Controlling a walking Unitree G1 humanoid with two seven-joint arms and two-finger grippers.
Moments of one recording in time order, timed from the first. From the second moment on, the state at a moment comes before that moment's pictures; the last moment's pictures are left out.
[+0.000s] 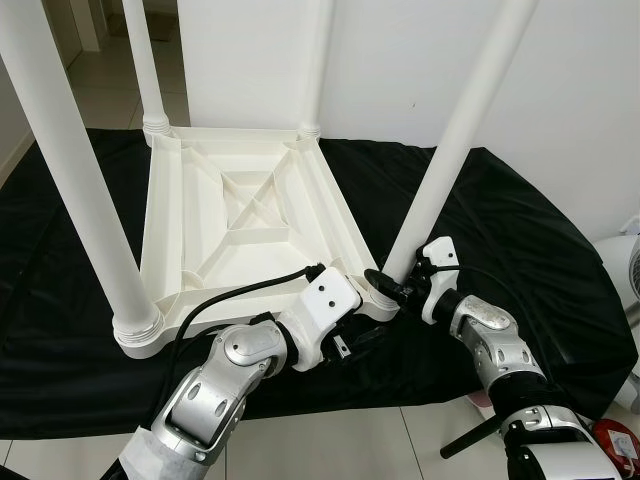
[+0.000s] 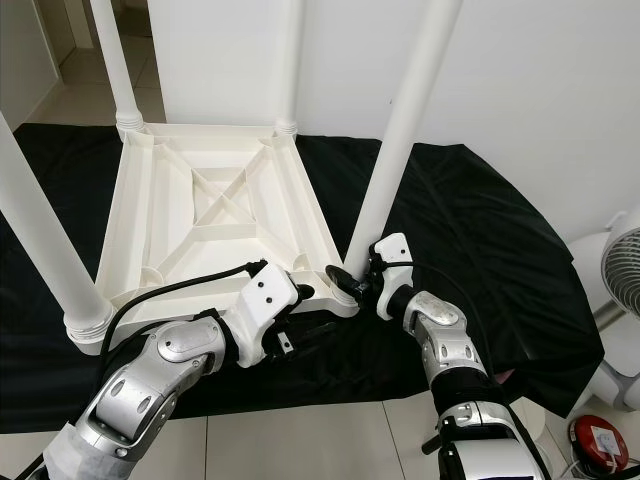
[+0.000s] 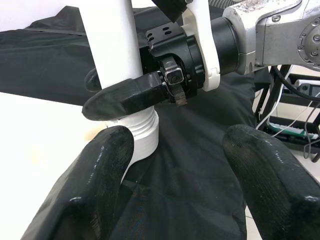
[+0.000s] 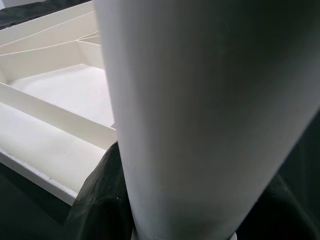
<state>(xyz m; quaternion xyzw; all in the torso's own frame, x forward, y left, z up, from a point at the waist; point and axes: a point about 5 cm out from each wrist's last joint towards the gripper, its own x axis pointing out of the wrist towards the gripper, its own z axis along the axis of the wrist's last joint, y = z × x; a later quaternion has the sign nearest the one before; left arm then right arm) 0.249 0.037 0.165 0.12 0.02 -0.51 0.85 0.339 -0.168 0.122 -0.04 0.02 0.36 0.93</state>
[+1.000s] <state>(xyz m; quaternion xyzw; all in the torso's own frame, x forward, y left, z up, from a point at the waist) 0.254 0.038 0.174 0.13 0.00 -0.51 0.85 0.306 -0.130 0.121 0.05 0.00 0.02 1.00</state>
